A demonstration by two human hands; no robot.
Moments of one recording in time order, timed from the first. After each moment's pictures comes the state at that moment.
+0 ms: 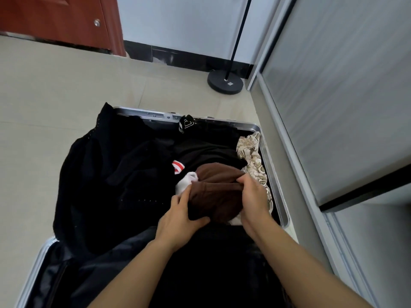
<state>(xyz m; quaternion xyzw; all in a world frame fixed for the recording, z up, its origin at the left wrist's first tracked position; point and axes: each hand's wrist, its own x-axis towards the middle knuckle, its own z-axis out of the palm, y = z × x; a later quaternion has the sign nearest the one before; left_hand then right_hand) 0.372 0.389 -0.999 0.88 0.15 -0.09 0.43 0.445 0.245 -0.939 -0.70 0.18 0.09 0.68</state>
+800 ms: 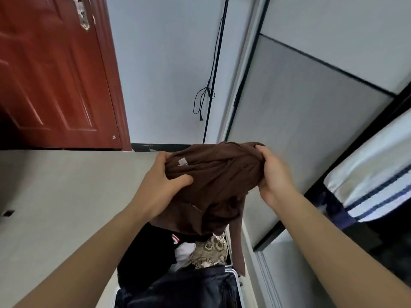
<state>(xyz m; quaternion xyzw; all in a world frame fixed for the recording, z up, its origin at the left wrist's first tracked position) 0.336 0.441 -0.355 0.77 0.05 0.07 0.64 0.406 0.222 -0.326 -0.62 0.12 -0.01 0.78</state>
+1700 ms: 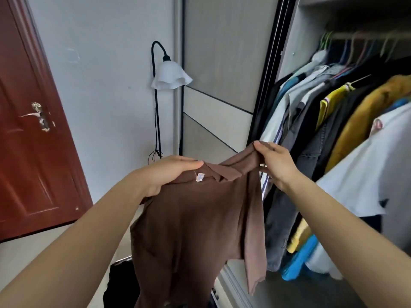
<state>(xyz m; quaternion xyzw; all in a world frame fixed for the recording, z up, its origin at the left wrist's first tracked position) 0.222 0.361 0.009 0.77 -0.10 -0.24 0.58 0.219 0.097 -0.006 -0.72 0.09 -0.16 0.67</state>
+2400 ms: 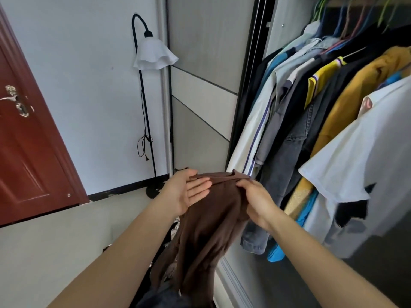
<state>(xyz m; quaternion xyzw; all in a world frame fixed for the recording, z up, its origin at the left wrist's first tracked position) 0.215 0.256 -0.074 0.51 0.14 -0.24 0.82 0.187 0.081 -0.106 -0.62 0.20 -0.01 0.76</state>
